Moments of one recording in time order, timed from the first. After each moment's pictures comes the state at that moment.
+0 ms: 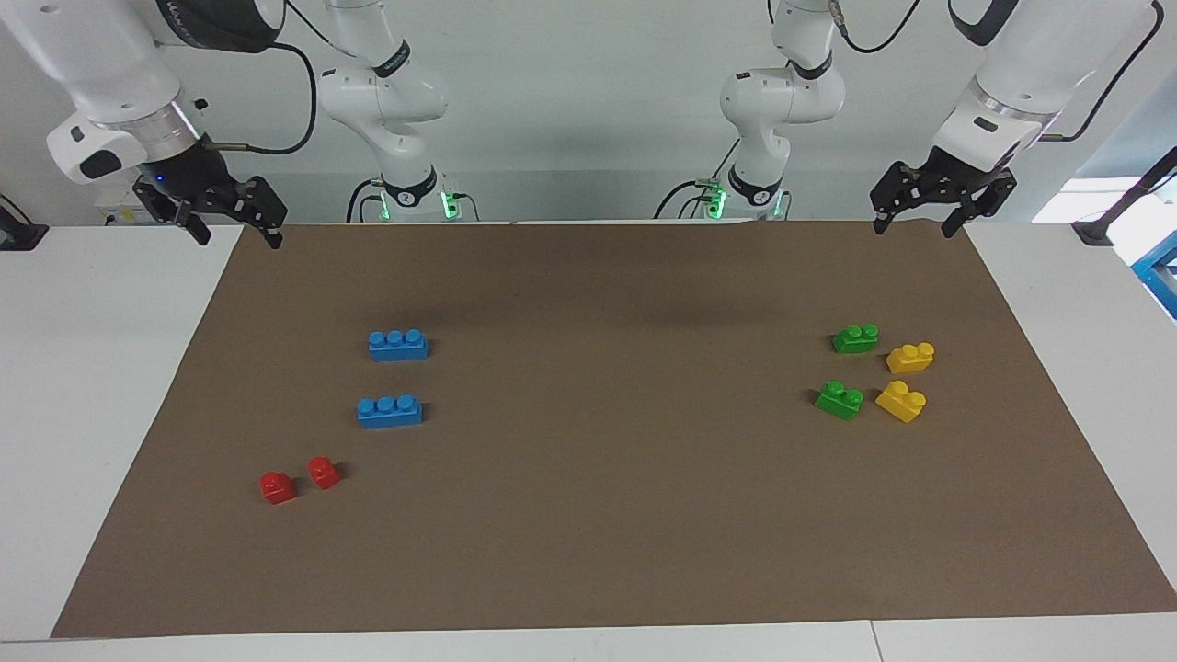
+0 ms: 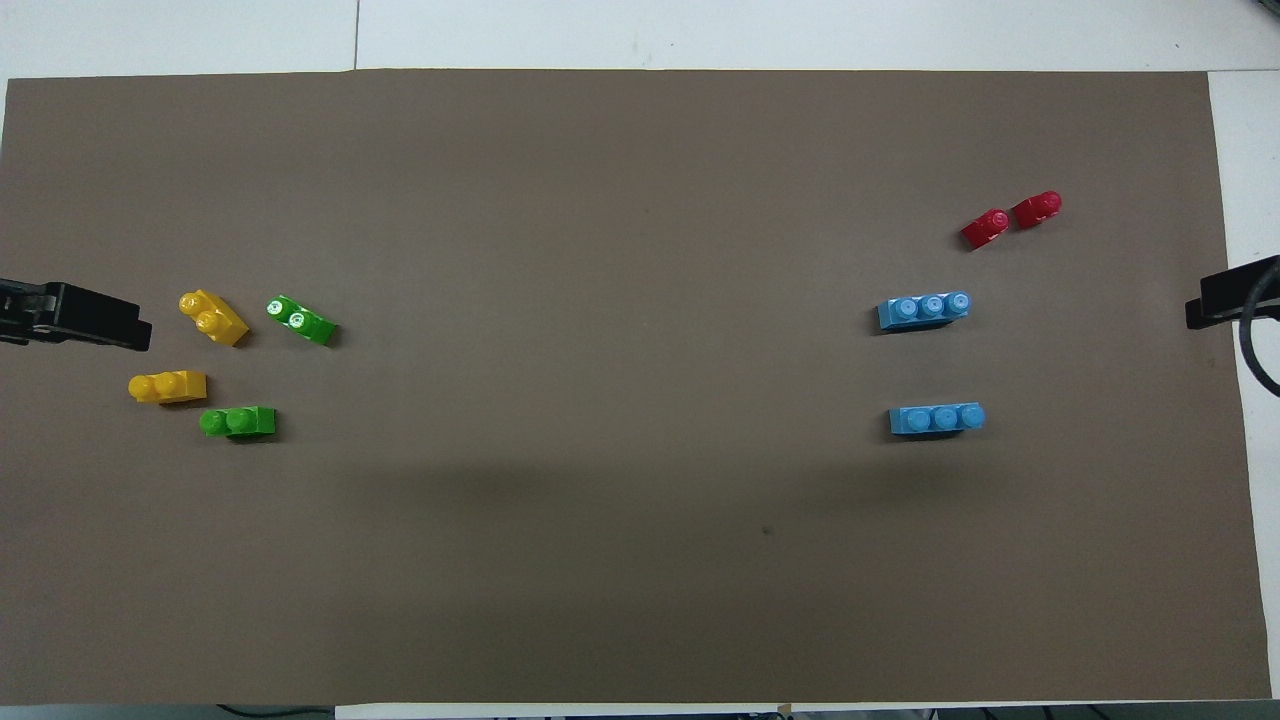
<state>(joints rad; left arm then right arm) -0.03 -0.04 -0.03 -1.56 -0.02 1.48 0.08 0.02 -0.02 -0.13 -1.58 -0.01 1.53 -0.01</state>
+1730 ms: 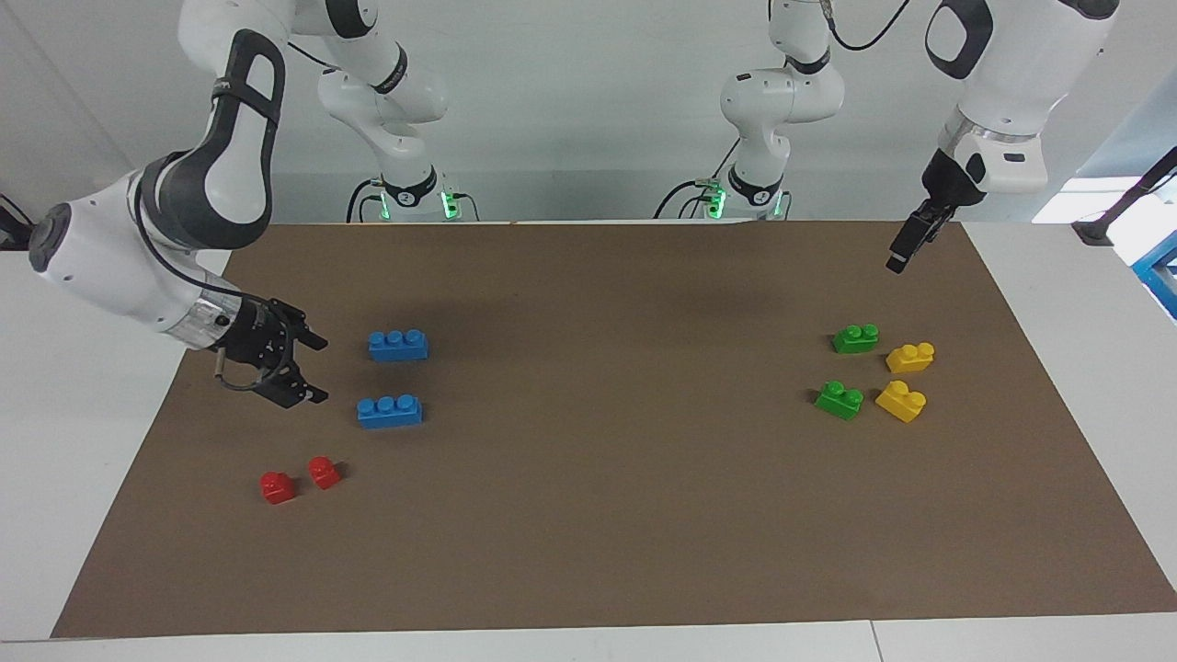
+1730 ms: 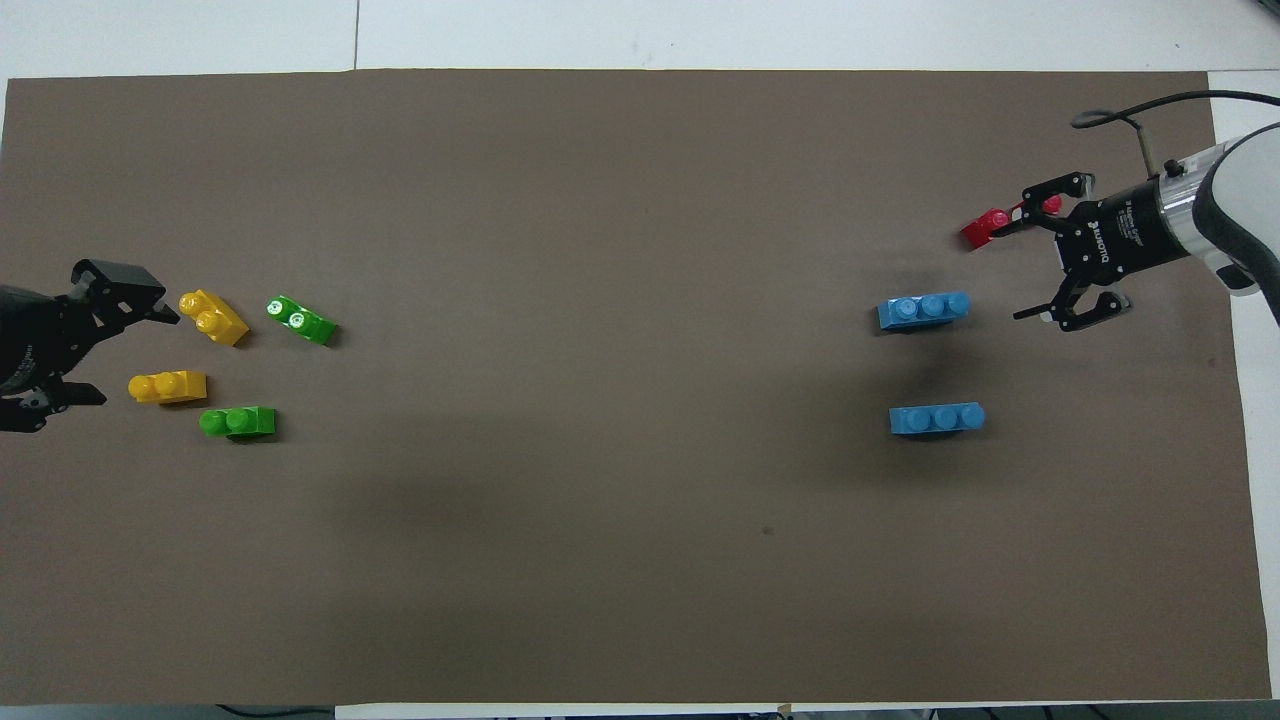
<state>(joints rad) 0.02 -0.17 -0.04 -1.96 -0.02 1.86 -0.79 -0.08 0.40 -0.13 -1.63 0.56 1.75 1.04</state>
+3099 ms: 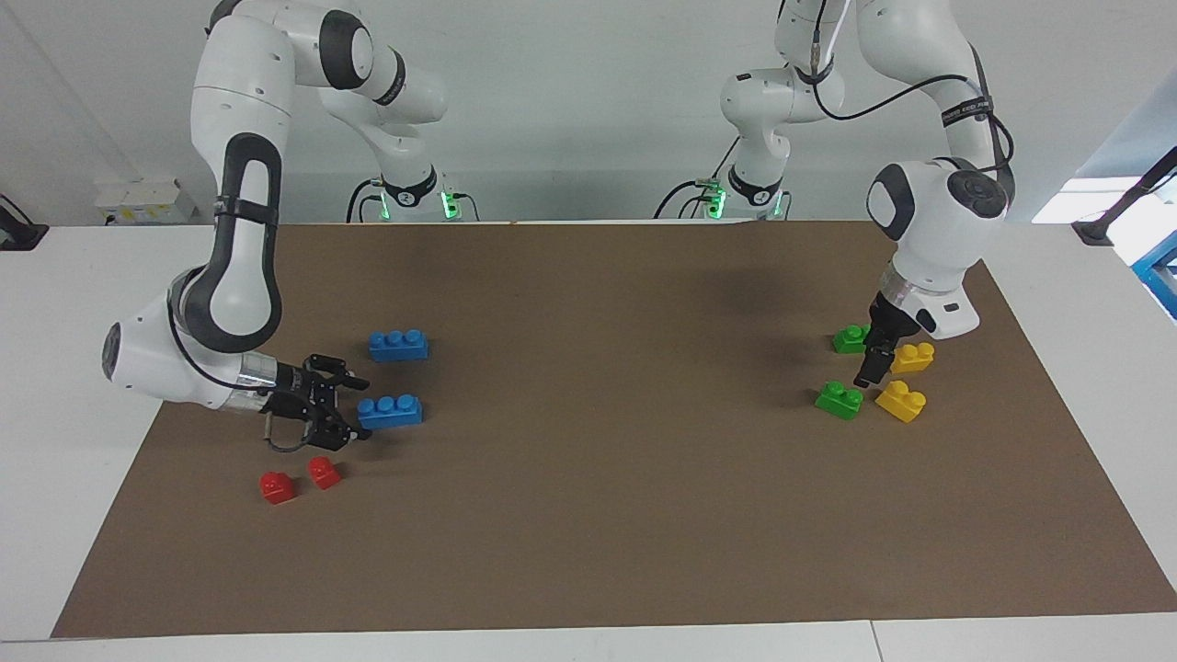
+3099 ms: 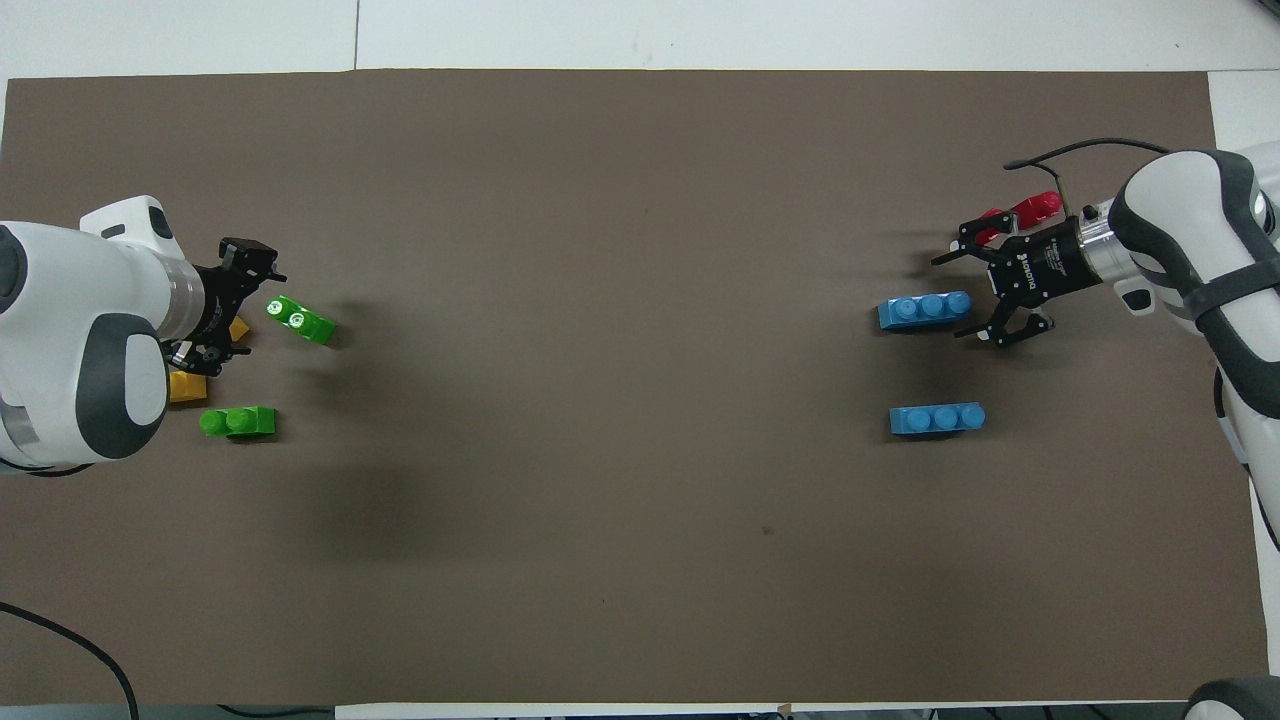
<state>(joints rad) 0.02 0.16 -0.04 -2.09 -0.02 2.39 -1.03 -0.08 0.57 -0.13 -1.66 0.73 1.81 0.81</state>
